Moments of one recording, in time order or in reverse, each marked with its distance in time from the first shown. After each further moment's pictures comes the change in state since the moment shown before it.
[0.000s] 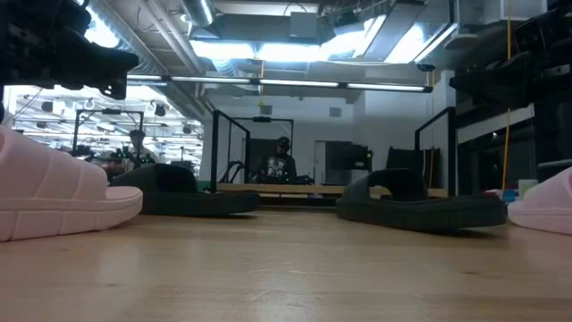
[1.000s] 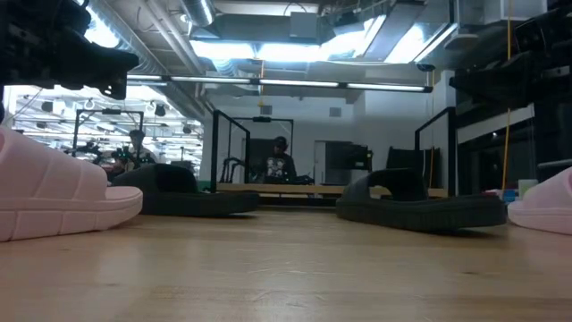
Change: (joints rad) left arm 0.000 0.000 0.000 0.000 0.000 0.000; right arm 0.000 0.000 0.000 0.002 0.000 -0.023
